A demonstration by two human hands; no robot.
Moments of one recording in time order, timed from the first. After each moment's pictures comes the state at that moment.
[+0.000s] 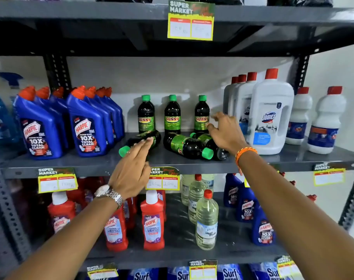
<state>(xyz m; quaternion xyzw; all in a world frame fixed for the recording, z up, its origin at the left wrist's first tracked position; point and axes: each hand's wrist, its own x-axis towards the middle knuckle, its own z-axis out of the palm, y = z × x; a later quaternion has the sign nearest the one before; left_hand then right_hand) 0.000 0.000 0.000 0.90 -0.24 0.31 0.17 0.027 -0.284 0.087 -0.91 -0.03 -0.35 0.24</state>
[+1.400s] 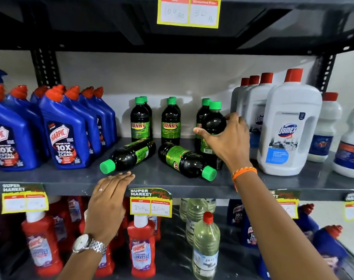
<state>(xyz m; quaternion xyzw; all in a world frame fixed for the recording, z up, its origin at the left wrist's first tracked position) 0.038 0.004 -0.065 0.88 -0.14 0.45 0.11 0.080 -0.293 0.082 -0.85 0.05 -0.44 0.29</state>
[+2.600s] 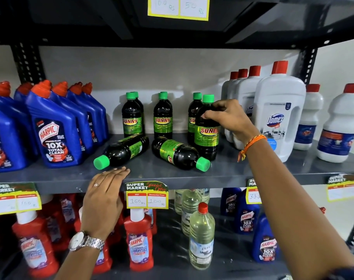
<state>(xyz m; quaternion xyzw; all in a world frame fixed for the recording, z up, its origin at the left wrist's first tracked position) 0.033 0.003 -0.061 0.86 -0.15 0.47 0.12 0.100 -0.330 0.118 -0.82 -0.05 -0.28 0.49</state>
